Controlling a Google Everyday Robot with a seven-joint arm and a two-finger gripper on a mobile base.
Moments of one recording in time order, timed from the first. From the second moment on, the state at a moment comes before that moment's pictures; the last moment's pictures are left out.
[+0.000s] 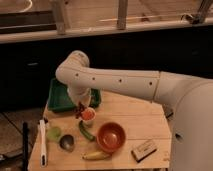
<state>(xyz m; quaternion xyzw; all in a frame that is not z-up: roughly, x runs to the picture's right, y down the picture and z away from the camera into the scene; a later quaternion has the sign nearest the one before) -0.110 0.077 0.694 -0.23 -0.19 -0.55 0.78</state>
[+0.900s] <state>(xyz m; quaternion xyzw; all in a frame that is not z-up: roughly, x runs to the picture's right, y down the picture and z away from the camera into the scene) -0.154 0.096 0.685 -0.23 -0.21 -0.58 0.75</state>
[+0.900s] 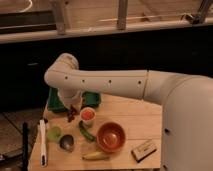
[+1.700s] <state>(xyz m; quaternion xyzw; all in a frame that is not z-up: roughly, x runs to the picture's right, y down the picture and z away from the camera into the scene) -0.070 0.101 0.663 -0.23 -0.18 -0.52 0.80</state>
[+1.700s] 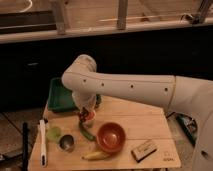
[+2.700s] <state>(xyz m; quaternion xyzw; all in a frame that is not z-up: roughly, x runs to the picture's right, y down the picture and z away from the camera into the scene) 0.010 0.131 0.646 -0.28 -0.16 -0.46 0.83</state>
